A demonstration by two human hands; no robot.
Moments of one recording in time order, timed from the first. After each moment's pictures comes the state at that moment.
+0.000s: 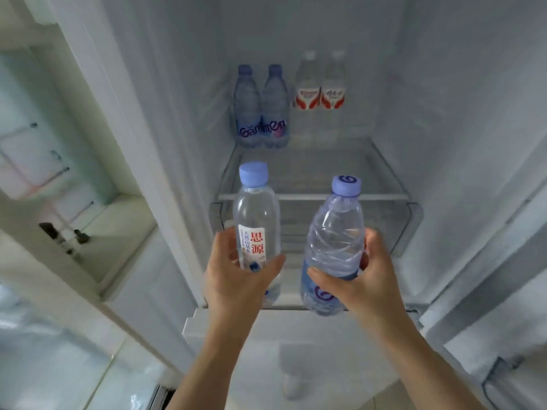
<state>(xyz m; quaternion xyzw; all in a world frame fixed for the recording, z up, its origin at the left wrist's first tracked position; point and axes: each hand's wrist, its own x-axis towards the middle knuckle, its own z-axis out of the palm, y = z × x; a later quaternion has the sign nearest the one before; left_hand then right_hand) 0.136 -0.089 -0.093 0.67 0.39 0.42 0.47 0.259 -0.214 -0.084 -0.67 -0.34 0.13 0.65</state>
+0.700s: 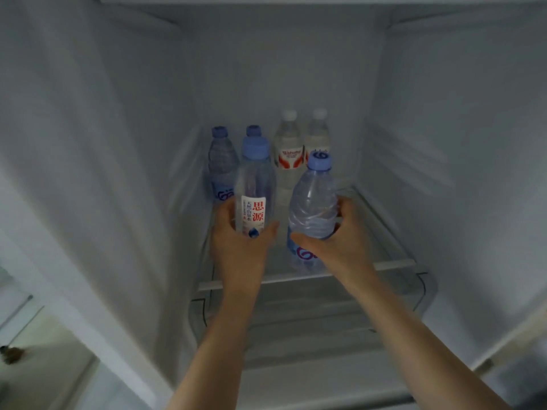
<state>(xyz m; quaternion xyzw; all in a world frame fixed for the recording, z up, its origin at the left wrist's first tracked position) 0.284 0.053 -0.037 0.65 0.27 0.51 0.49 0.382 -0.057 -0.033 -0.67 -0.33 0.02 0.67</state>
